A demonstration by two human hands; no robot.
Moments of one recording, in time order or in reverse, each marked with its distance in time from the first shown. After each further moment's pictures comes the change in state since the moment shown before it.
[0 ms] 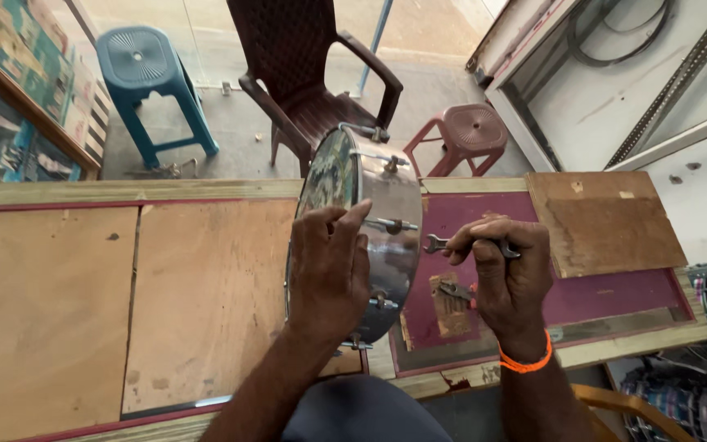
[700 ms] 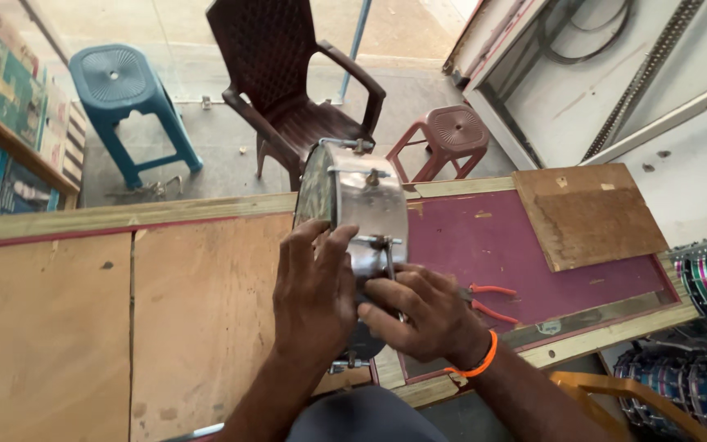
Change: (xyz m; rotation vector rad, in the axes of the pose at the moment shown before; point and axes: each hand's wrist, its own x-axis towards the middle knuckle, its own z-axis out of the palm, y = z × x) left_hand 0.002 -0.014 -0.030 0.024 -0.089 -0.033; right_hand 0.014 -0.021 0.063 -0.730 -0.382 -0.674
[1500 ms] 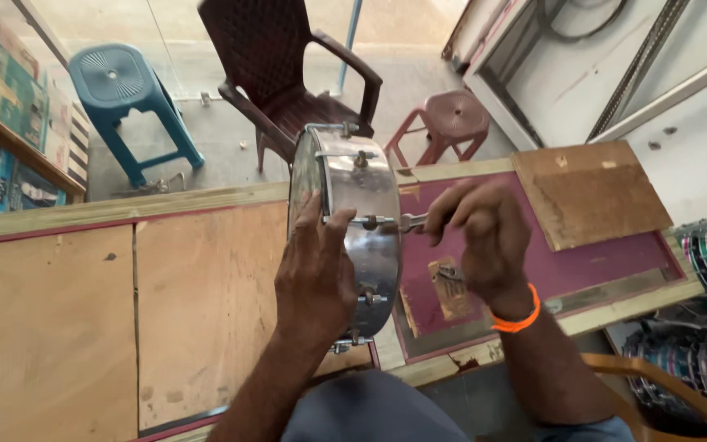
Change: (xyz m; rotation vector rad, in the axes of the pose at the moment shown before) left_hand -0.014 0.005 0.009 0.036 -0.053 0.043; right_hand -0.026 0.031 -0.023 0.875 0.380 0.620
